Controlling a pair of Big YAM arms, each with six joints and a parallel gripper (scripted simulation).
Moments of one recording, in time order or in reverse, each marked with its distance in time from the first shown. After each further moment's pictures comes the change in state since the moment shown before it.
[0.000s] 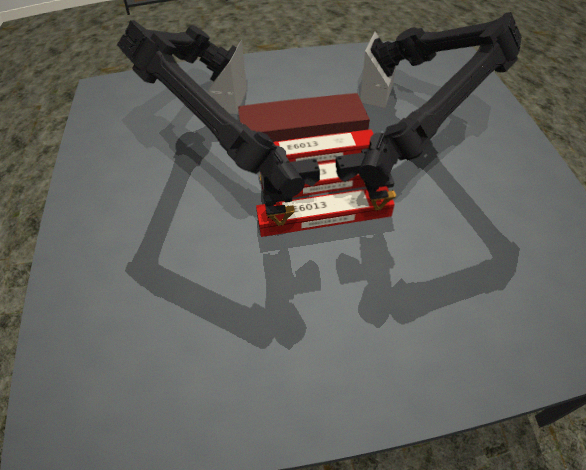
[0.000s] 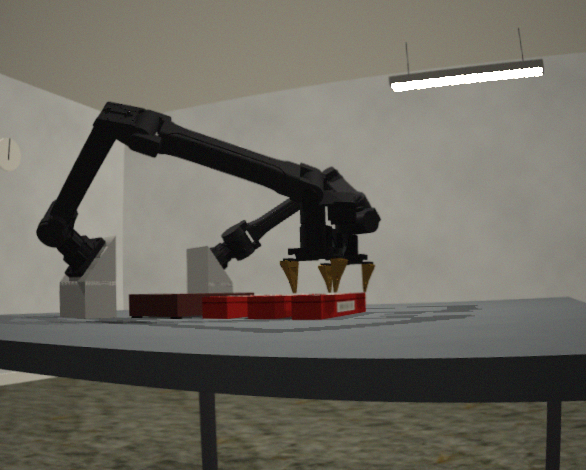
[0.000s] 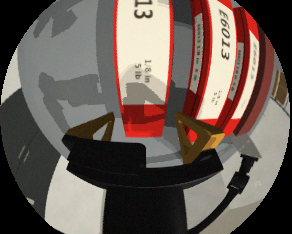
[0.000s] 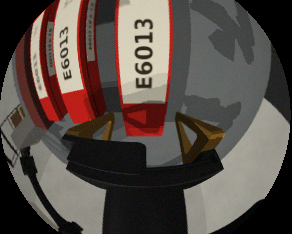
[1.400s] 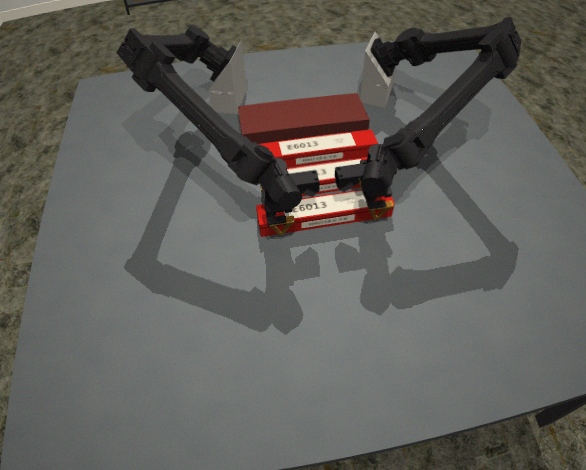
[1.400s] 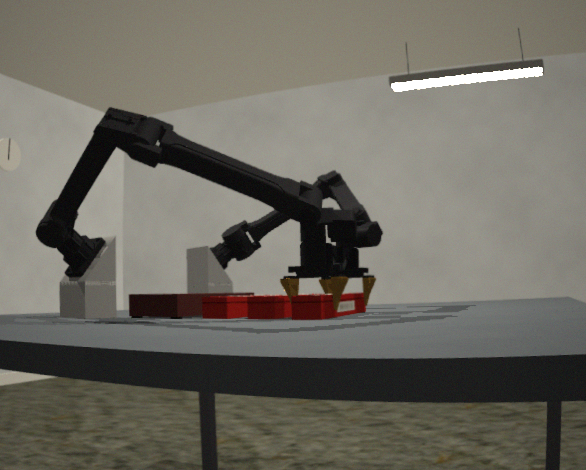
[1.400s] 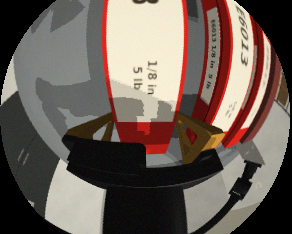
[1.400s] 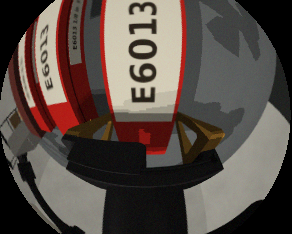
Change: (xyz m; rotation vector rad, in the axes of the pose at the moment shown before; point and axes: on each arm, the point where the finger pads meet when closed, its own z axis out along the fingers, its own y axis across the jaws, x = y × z) left arm -0.001 0.003 0.036 -0.009 -0.004 0.004; right arm 0.000 0.000 0.040 0.004 -0.001 0.001
